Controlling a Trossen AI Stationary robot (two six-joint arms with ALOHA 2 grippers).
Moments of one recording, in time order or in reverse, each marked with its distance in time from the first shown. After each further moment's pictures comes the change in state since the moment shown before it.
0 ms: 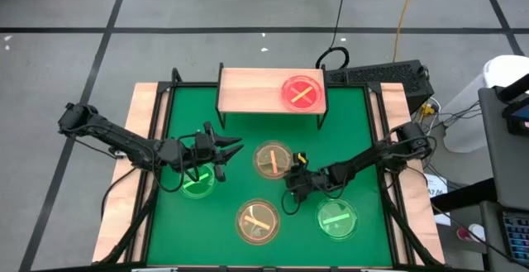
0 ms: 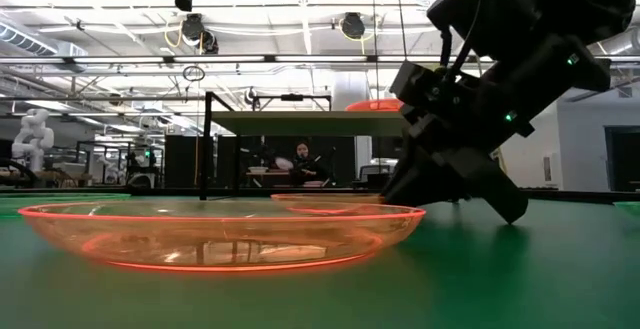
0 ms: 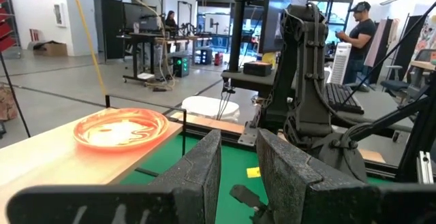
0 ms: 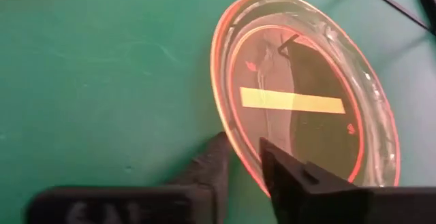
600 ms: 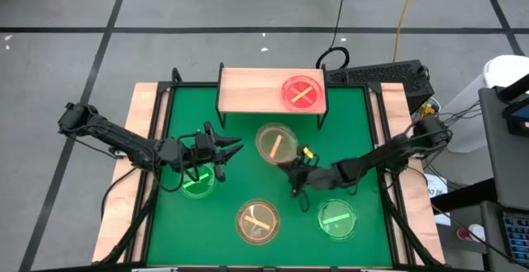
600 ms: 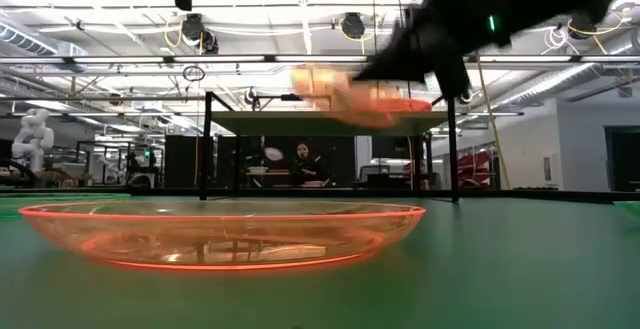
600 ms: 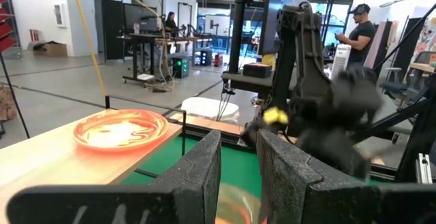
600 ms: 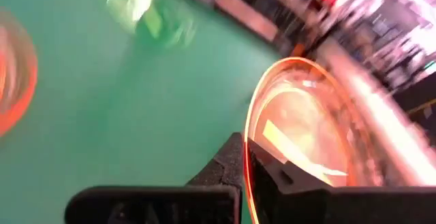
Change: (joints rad) left arm 0.000 0.000 0.000 0.006 0.000 -0.001; right arm 0.025 -0.229 -0.004 0.270 0.155 -0.265
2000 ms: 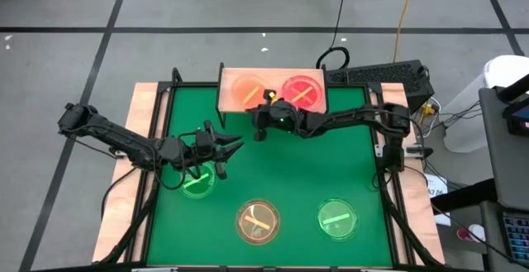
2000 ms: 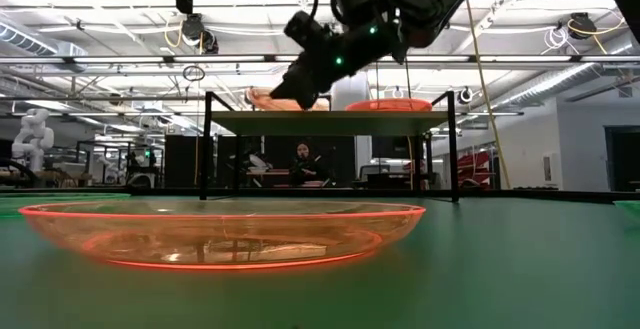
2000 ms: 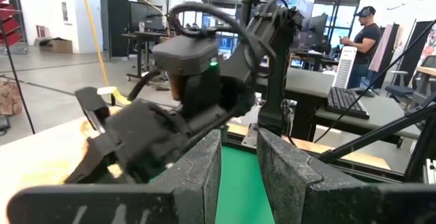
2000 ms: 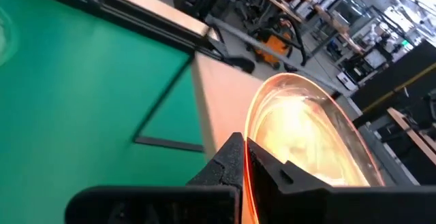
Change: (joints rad) left arm 0.022 0.000 0.000 -0.004 0.000 -0.021; right arm -0.523 0.295 0.496 -0.095 -0.396 -0.162
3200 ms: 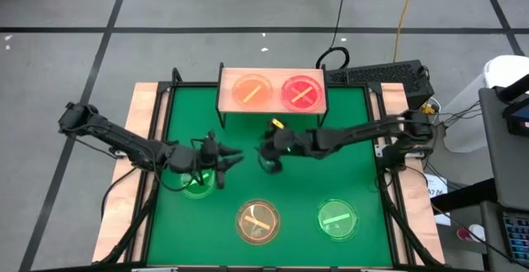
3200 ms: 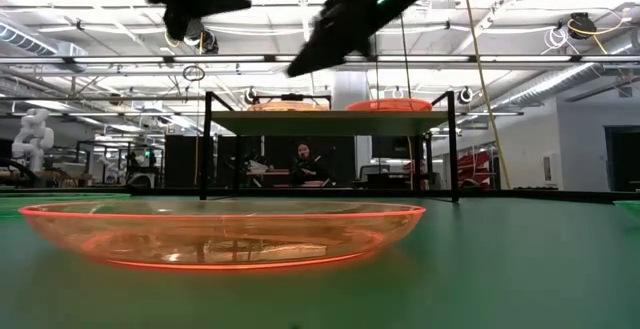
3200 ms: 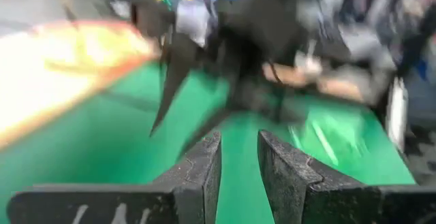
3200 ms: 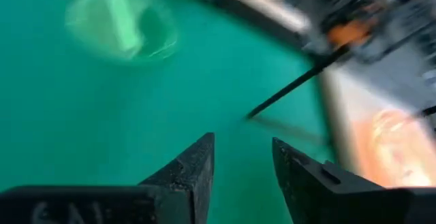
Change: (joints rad) left arm -0.038 0.000 0.001 -0.298 0.084 -0.191; right arm 0.255 -0.183 -0.002 -0.473 0.004 0.140
